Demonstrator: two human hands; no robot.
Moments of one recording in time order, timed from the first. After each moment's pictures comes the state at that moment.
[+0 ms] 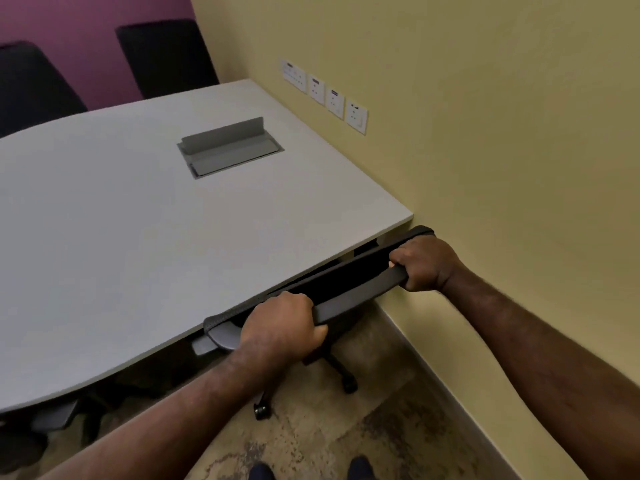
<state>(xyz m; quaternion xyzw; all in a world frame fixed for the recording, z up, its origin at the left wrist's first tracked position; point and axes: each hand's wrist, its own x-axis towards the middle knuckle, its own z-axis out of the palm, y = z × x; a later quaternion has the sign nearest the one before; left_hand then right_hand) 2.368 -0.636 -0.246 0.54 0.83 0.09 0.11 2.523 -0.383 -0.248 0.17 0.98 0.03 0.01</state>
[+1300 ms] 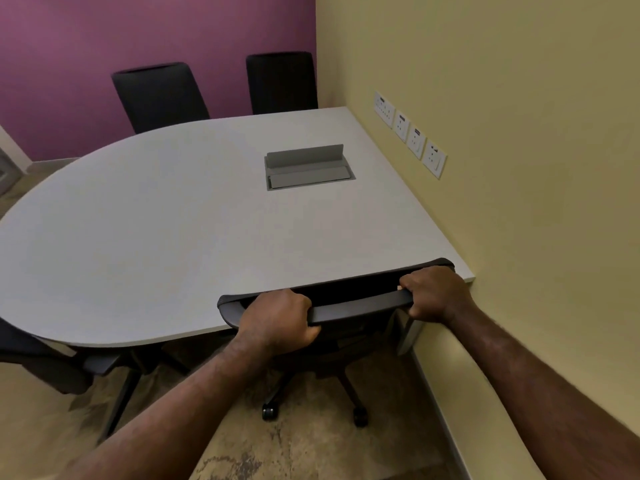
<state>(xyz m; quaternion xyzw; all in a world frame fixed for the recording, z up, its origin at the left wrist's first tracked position) 2.330 -0.591 -0.241 0.45 0.89 0.05 0.02 2.455 -0.316 -0.247 0.08 1.00 0.00 -0.01</state>
